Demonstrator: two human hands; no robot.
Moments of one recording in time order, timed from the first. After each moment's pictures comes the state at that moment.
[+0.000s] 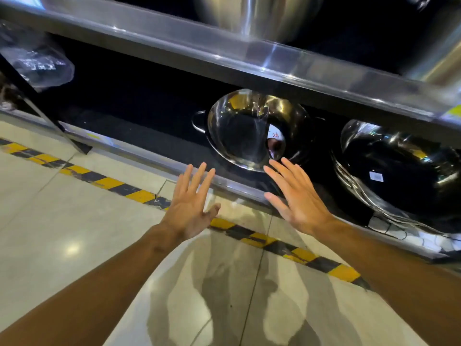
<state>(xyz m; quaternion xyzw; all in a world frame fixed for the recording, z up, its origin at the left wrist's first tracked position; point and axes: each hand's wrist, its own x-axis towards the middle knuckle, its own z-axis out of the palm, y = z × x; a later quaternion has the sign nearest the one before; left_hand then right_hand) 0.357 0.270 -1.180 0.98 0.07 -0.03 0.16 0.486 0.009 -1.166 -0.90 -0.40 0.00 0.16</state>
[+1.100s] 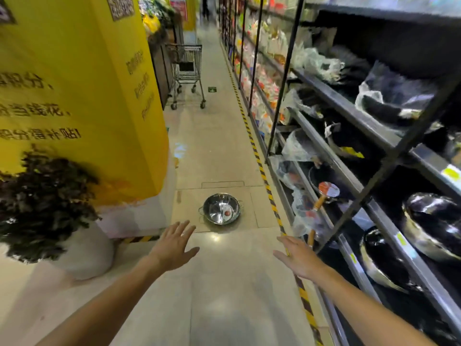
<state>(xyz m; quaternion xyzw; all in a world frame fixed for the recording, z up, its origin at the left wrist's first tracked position) -0.292 0.479 -0.425 0.78 0.60 -0.07 0.12 0.091 0.455 -0.428 -0.65 -0.71 0.26 0.01</state>
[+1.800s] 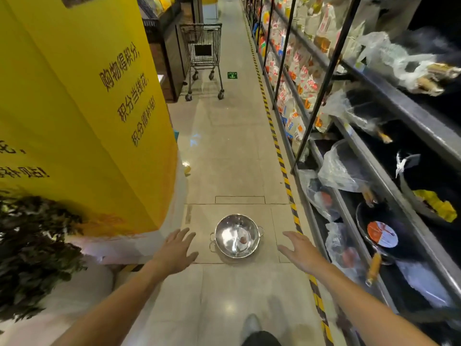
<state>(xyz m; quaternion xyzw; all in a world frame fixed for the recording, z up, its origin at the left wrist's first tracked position) -0.332 0.842 -0.489 0.72 0.66 -0.10 0.19 0.057 0.859 -0.470 -0.65 -0.68 0.33 0.04</state>
